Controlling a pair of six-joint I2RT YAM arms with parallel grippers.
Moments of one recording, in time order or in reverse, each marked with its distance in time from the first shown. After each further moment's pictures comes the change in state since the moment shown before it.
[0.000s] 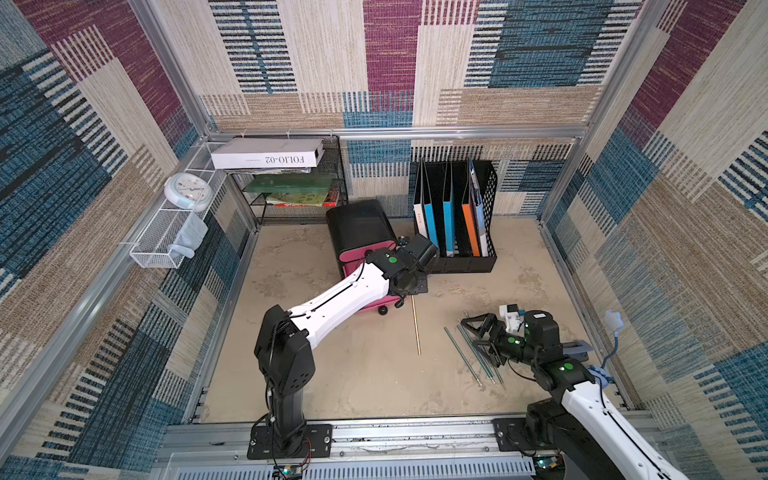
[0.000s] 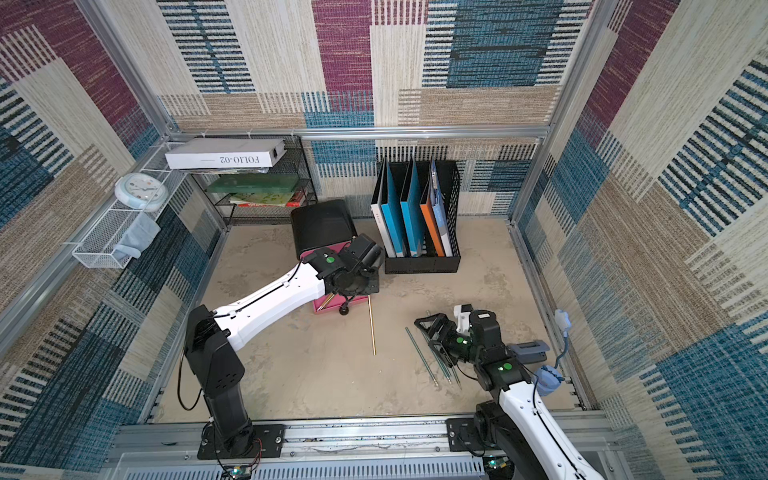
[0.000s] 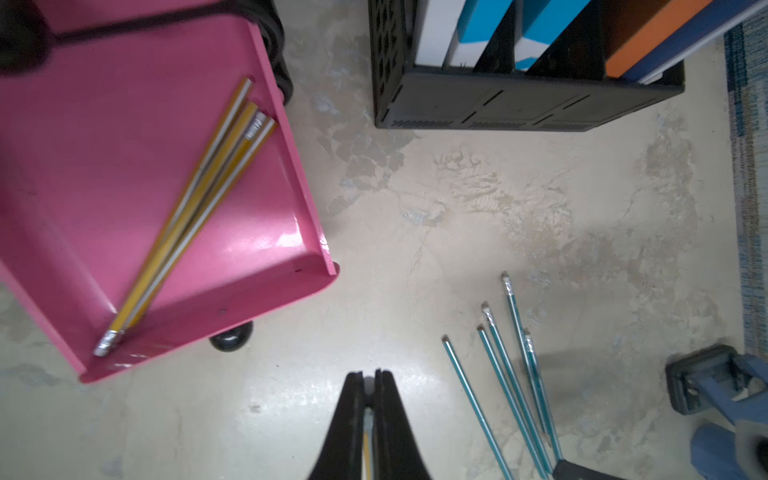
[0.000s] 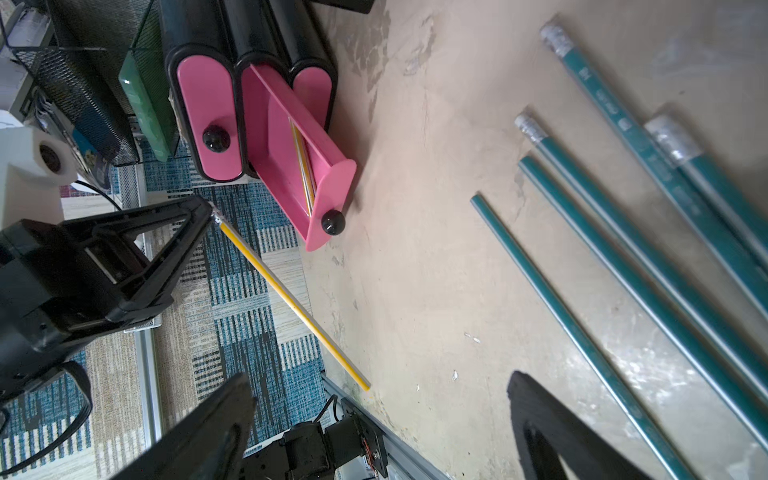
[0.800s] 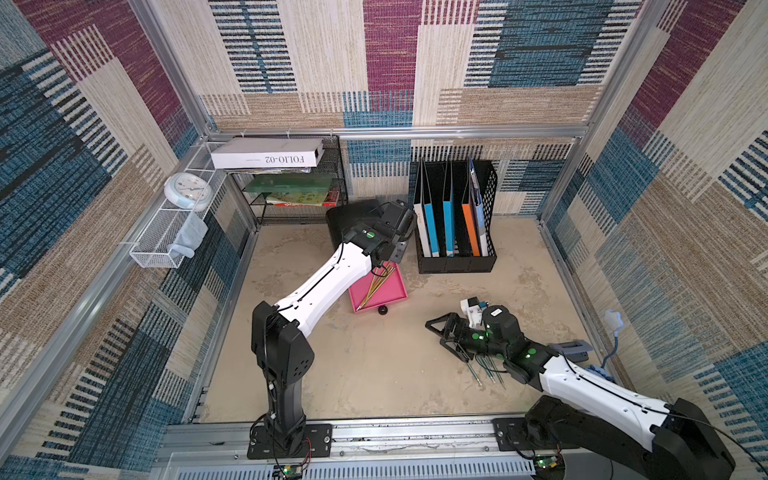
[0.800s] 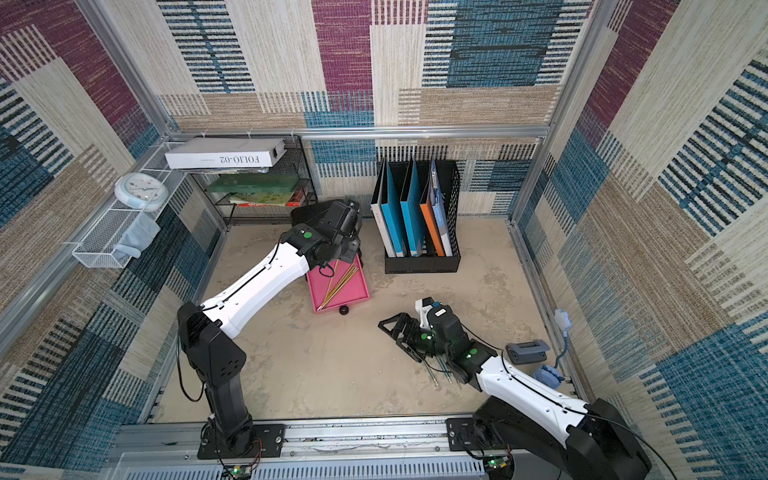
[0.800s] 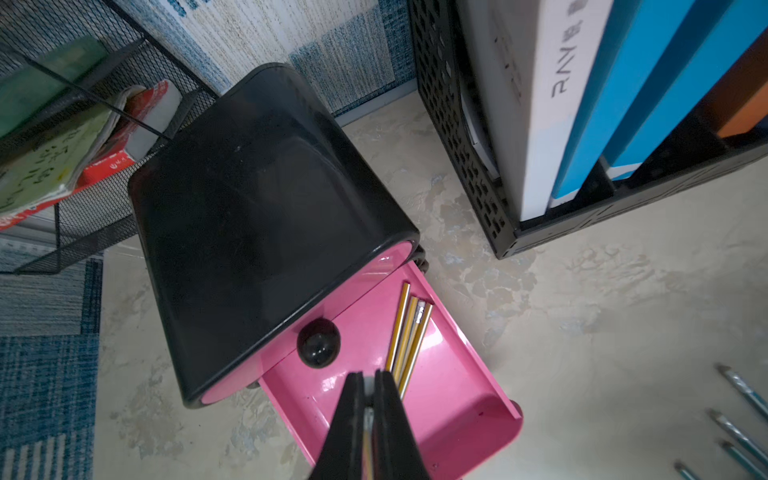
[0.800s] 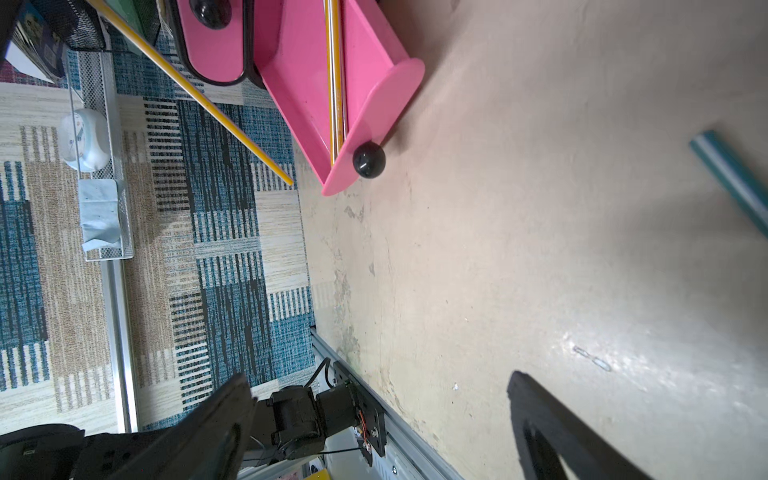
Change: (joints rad) left arm 0.150 0.057 0.175 0.078 -0.224 0.648; right arm 0.398 0.301 0.079 0.287 0.220 0.083
